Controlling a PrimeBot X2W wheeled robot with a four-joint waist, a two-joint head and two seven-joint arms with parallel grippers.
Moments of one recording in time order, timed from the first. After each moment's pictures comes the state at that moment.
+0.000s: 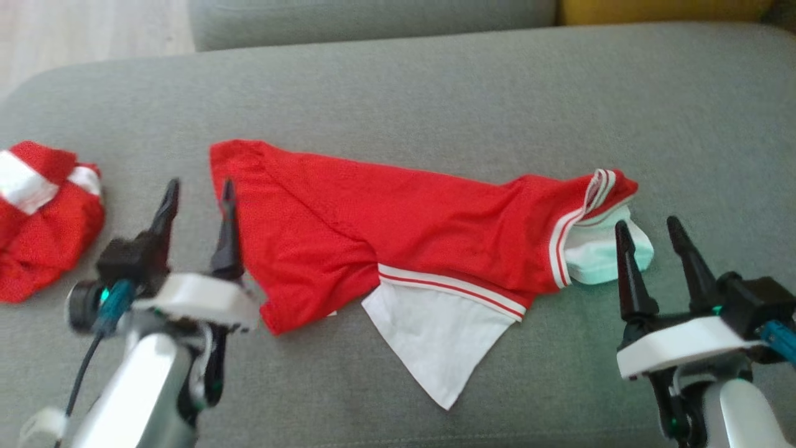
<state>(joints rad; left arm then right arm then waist) -0.27 0.30 -0.44 0.16 -0.46 0.29 -0.25 -0.01 -0.04 0.00 0.01 0.17 0.12 -0.02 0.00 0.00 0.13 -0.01</state>
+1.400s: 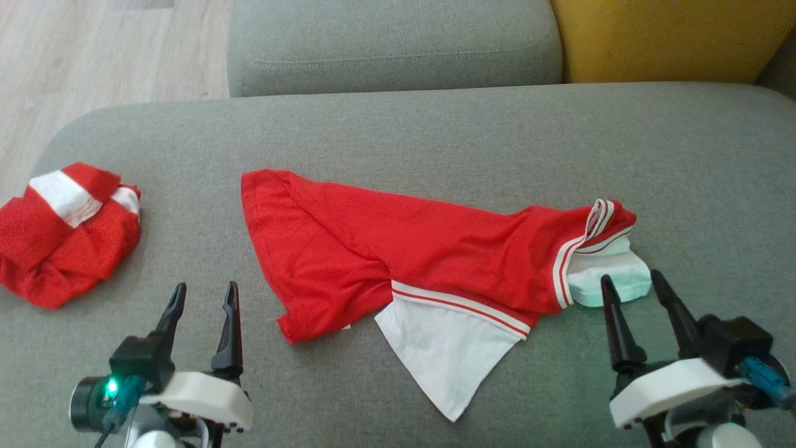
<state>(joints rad) 0.02 0.31 -0.39 0.11 -0.39 0.25 -0.25 0.12 -0.04 0.02 -0.02 0.15 0.12 0.04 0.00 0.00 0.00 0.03</state>
